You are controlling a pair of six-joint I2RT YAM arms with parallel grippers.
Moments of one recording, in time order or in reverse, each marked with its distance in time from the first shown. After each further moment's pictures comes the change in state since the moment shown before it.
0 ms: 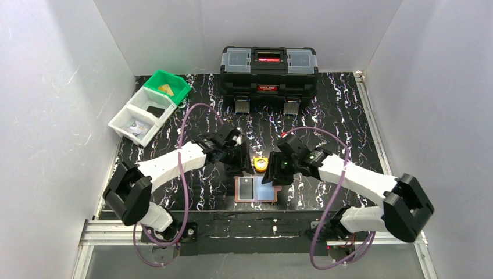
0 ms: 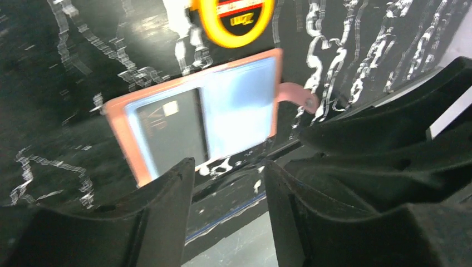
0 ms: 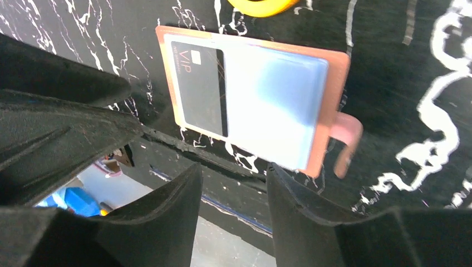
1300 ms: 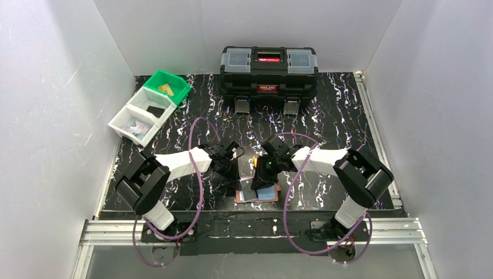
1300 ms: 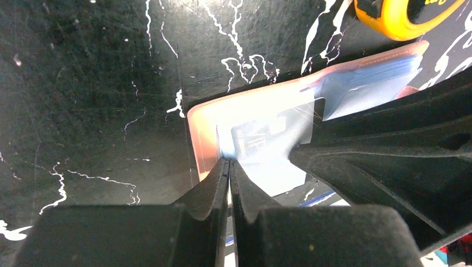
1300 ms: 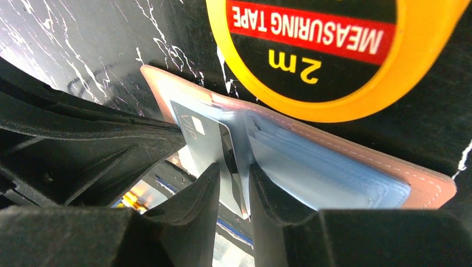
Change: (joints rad) left arm 0.044 0.094 -0.188 0.074 0.027 0.024; right arm 0.001 0.431 0.053 0.277 -0.217 0.022
